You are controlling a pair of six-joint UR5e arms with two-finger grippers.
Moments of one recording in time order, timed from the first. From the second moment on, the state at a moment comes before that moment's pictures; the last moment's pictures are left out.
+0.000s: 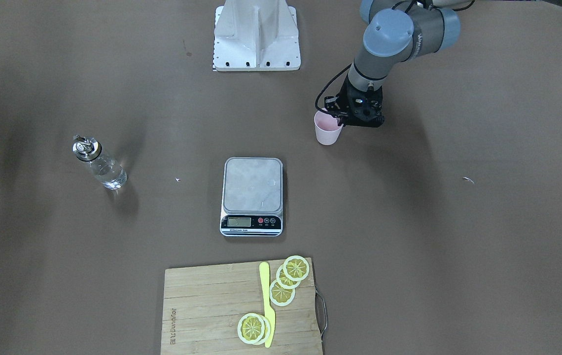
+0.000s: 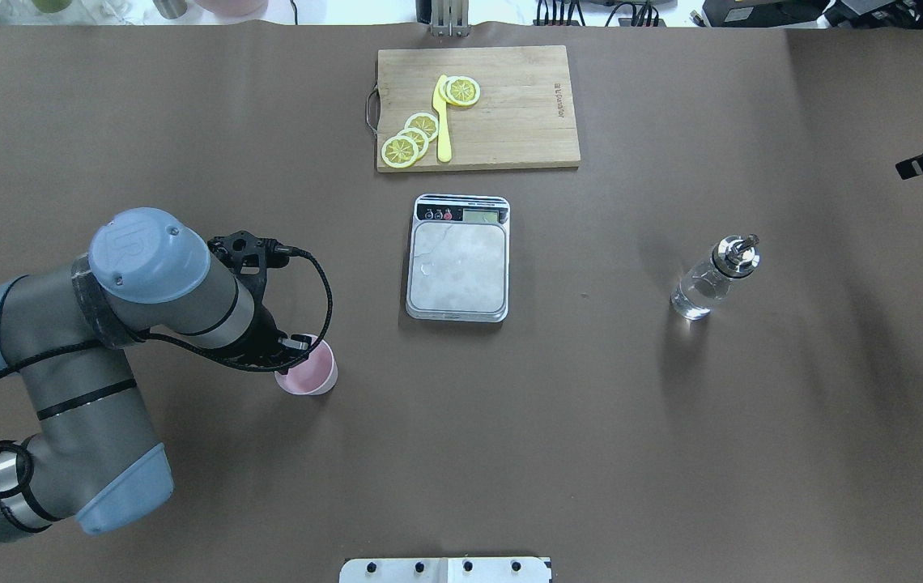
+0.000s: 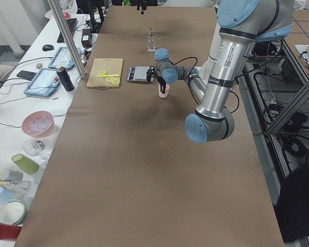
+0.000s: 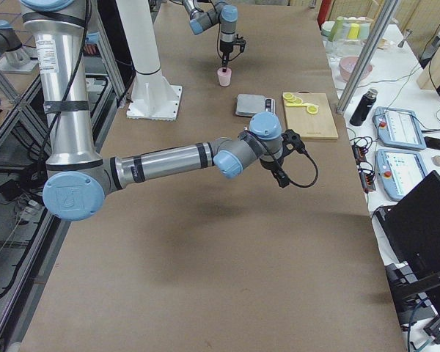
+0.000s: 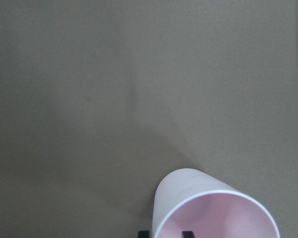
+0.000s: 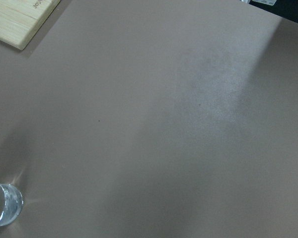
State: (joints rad) left arm -0.54 -1.94 -1.89 -1.66 -2.01 -1.13; right arm 1.31 -1.50 1.72 -1.11 2.33 0.15
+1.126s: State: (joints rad) left arm -0.61 -2.22 -1.81 -1.46 -2.02 -1.31; right arm 1.31 -1.50 1.71 -1.11 2.33 0.15
